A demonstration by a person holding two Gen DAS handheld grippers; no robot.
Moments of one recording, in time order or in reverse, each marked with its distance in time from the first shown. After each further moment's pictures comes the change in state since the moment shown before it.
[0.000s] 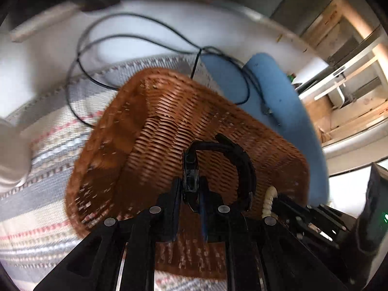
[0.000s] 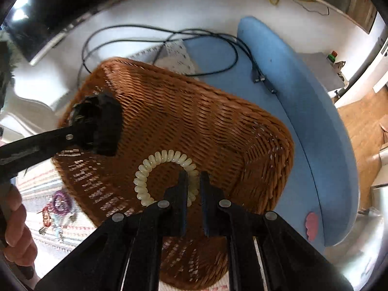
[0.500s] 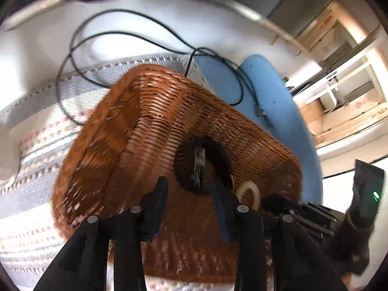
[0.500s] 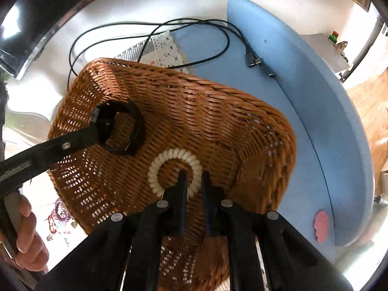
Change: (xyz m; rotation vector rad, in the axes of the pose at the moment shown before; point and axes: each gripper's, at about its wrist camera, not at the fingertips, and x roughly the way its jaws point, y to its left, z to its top) left arm -0.021 0.016 -0.017 -0.008 -0.042 -0.082; right arm 0.016 -0.027 0.007 0.077 0.038 0.061
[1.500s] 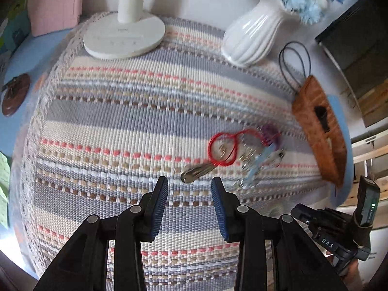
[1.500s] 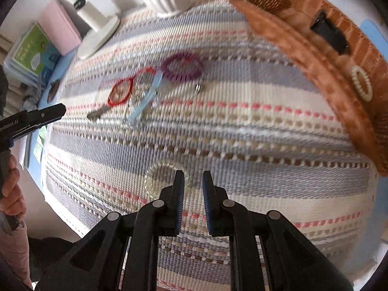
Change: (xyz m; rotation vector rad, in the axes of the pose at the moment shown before) left arm -0.173 0.221 -0.255 -0.432 -0.098 0.240; right arm 0.000 0.170 -0.166 -0.451 0.184 0.176
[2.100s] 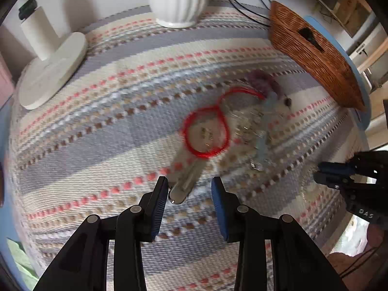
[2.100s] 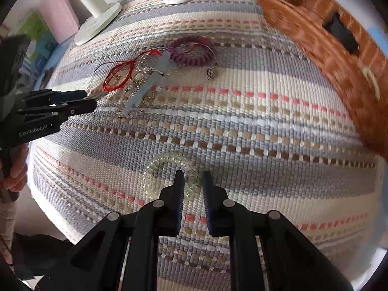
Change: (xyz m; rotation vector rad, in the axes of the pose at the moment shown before) left arm 0.068 -0.047 0.001 0.478 0.087 0.061; right arm 0.032 0.026 -0.008 -0.048 -0.013 -0.073
